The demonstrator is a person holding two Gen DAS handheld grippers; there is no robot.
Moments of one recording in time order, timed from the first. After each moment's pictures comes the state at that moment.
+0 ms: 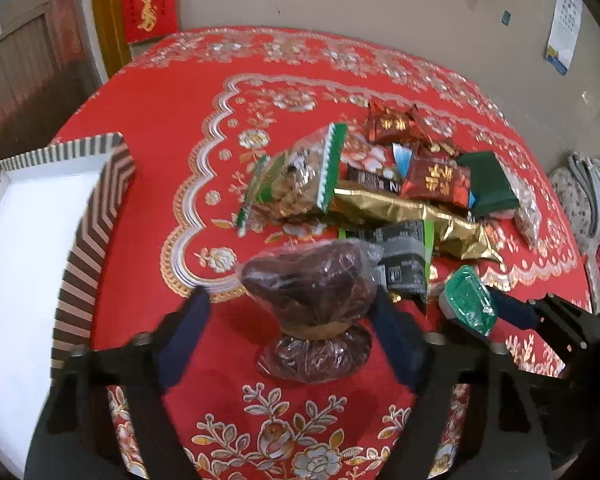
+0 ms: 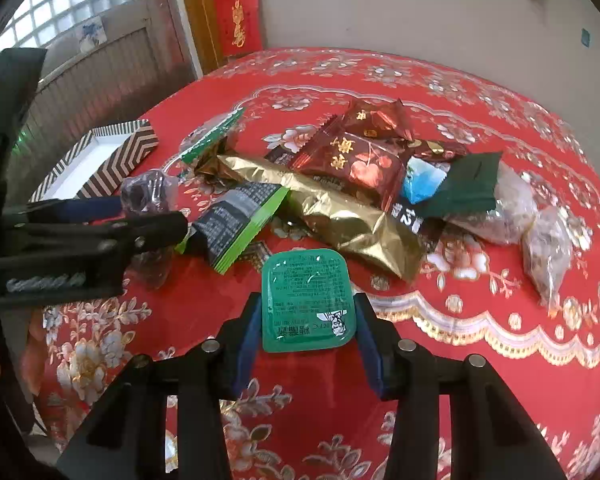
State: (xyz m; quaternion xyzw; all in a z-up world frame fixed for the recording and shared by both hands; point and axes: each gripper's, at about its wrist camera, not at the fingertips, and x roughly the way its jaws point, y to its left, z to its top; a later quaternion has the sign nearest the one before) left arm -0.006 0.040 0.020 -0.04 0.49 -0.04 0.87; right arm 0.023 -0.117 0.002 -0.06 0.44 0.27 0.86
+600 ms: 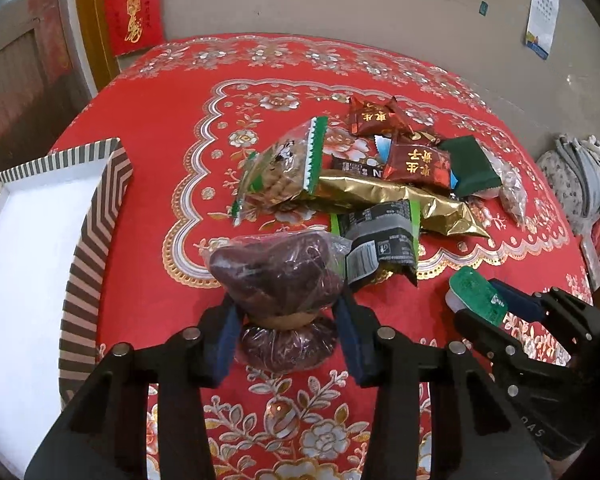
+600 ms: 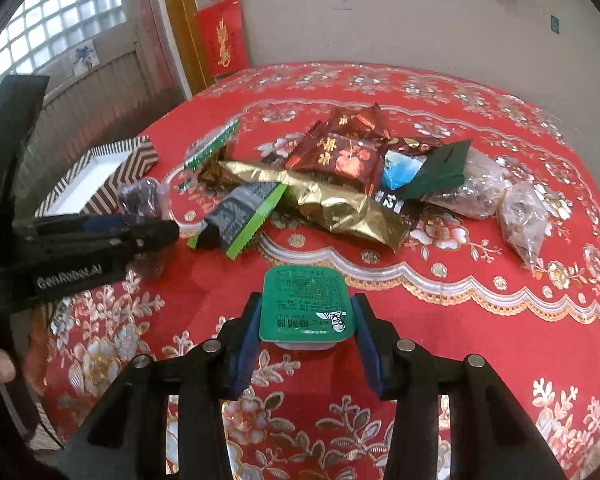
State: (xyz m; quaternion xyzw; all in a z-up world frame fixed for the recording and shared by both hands) left arm -0.022 0.037 0.026 -0.01 0.47 -0.06 0.88; right arm -0.001 -0.128 0.009 -0.04 0.42 0.24 0.87
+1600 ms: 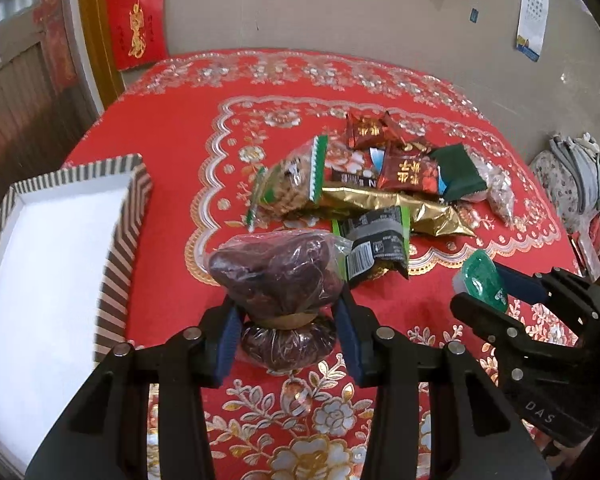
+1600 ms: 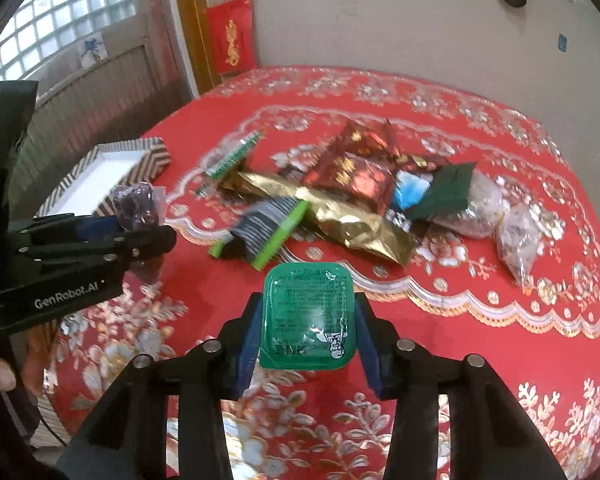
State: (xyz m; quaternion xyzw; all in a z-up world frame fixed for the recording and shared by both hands) left arm -0.038 0.043 0.049 -0.01 0.45 -0.06 0.89; right arm -0.008 -0.113 0.034 -0.05 0.42 0.24 0.87
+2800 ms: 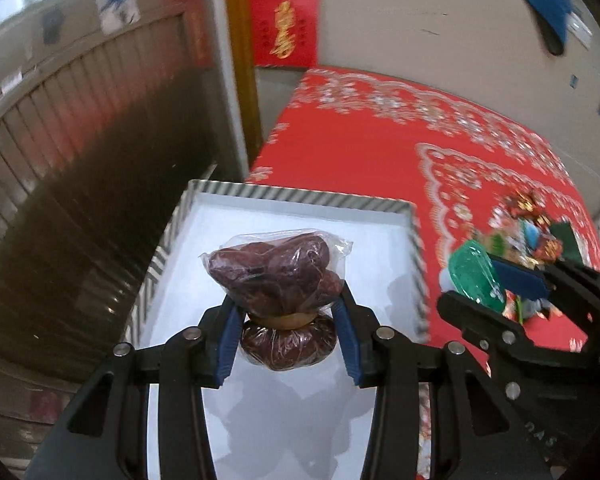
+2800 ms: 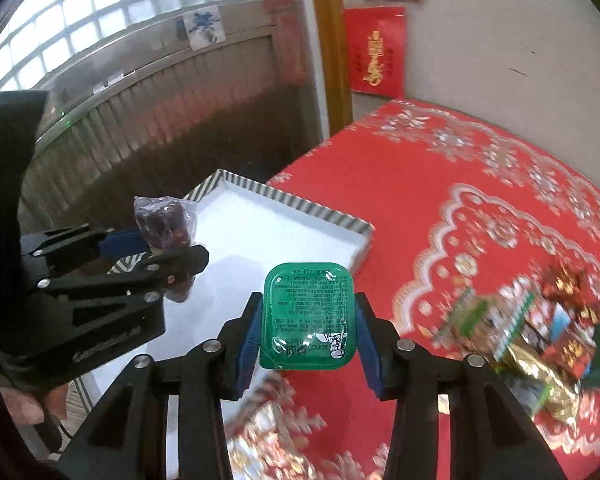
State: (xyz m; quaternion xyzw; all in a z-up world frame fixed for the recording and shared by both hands) left arm -0.024 0.231 0.083 -0.04 0.45 0.08 0.89; right arm 0.002 0.114 0.088 -0.09 0.39 0.38 0.83
